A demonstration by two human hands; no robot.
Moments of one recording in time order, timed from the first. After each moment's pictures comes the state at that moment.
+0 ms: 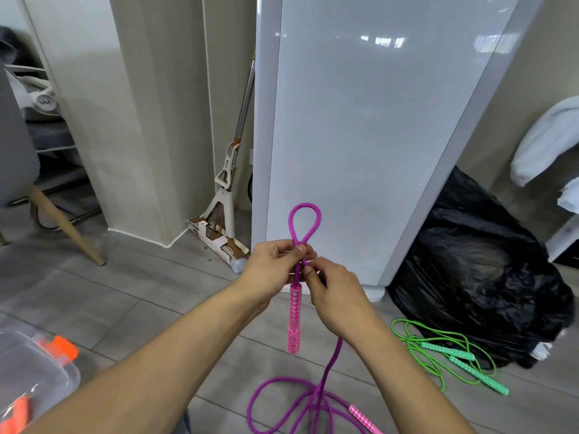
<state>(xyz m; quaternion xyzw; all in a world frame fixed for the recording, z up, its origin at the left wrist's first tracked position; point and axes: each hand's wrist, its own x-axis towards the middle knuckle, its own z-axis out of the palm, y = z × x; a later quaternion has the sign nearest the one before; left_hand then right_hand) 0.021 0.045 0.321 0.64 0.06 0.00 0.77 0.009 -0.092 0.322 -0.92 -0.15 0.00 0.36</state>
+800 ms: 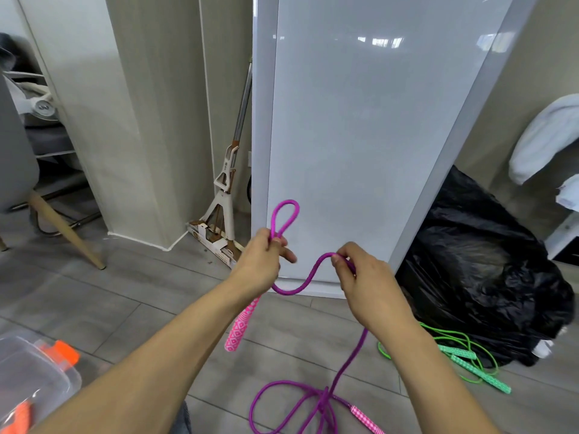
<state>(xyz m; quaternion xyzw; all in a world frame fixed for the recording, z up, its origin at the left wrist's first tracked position) 0.032 0.066 0.319 0.79 0.07 0.05 0.60 0.019 -0.128 0.333 -0.93 -0.14 -0.13 0.30</state>
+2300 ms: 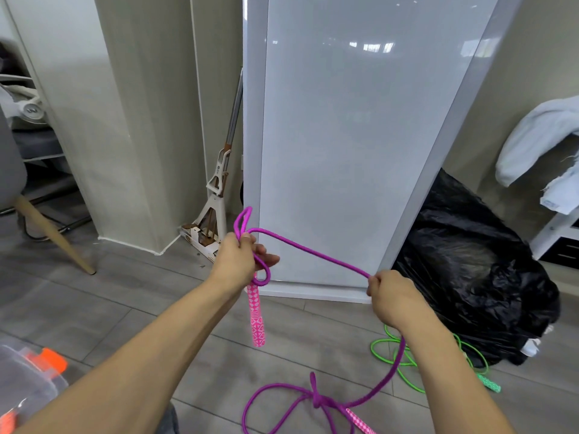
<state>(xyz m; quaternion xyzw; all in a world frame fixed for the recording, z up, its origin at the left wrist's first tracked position) 0.043 0.075 0.314 0.66 0.17 0.10 0.73 0.047 -0.182 0.318 -0.98 0.06 0.04 0.19</state>
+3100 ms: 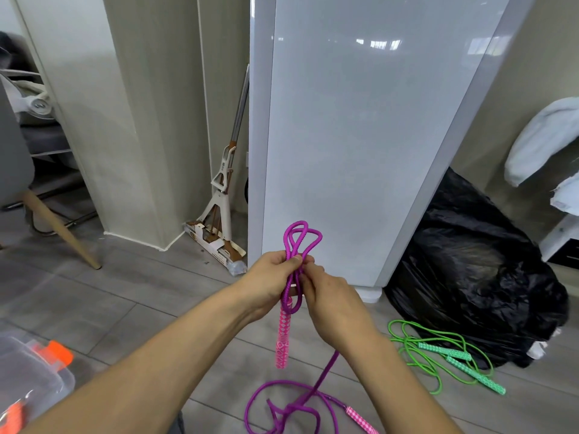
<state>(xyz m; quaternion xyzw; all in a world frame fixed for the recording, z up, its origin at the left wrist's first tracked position) 0.026 0.039 0.309 0.63 0.08 -0.09 0.77 0.006 -0.097 0.312 -0.95 -0.20 -0.04 0.24</state>
